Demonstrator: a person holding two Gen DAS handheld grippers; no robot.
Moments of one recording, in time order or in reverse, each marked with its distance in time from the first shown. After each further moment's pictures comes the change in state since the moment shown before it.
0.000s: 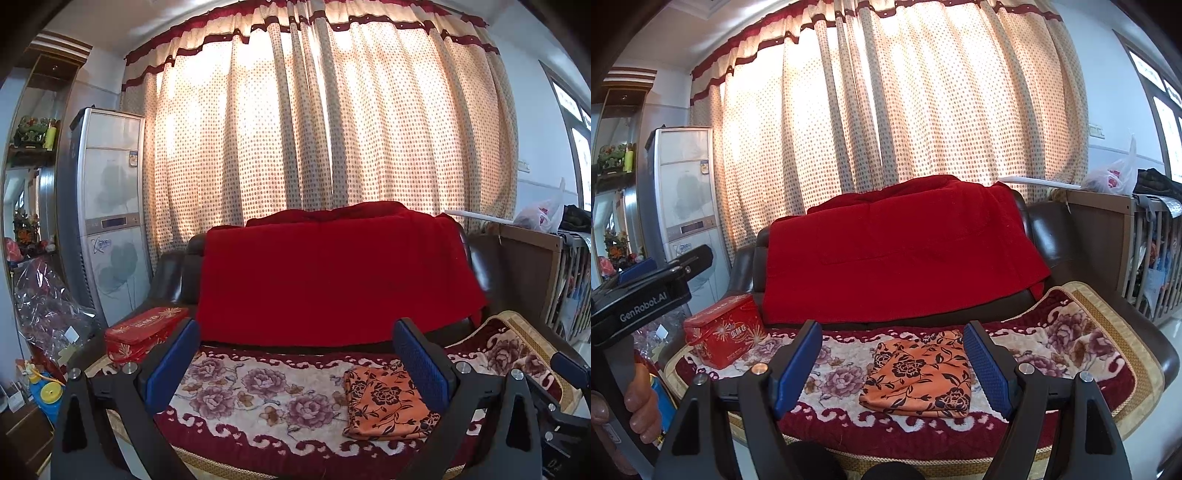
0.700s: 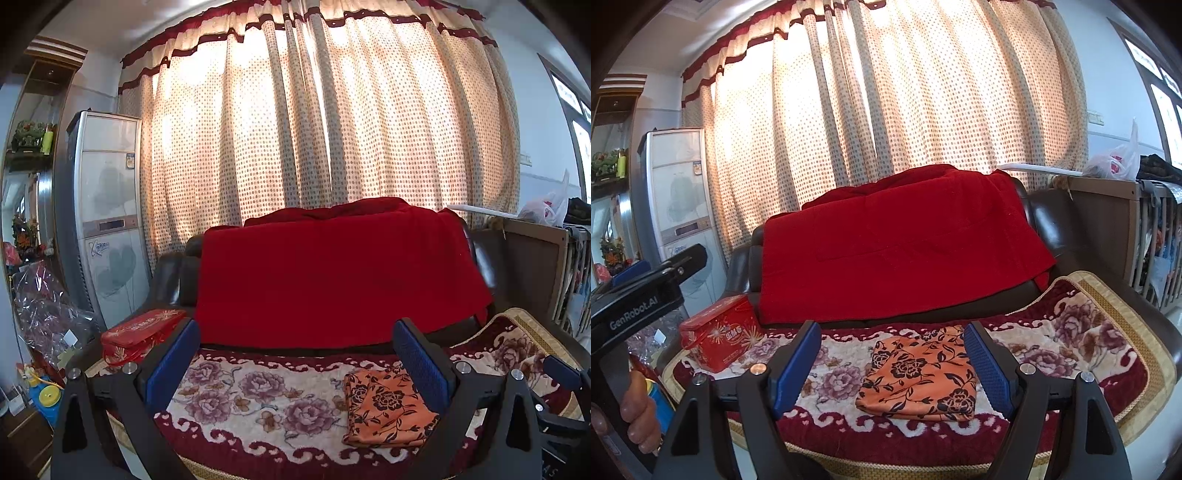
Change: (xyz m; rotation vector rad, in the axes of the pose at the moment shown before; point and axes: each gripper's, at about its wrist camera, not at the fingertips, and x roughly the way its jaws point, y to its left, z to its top) left arm 0.029 -0.020 -0.006 0.019 -0.005 0.015; right arm 0.040 -0.010 -0.007 0.036 0.019 0.003
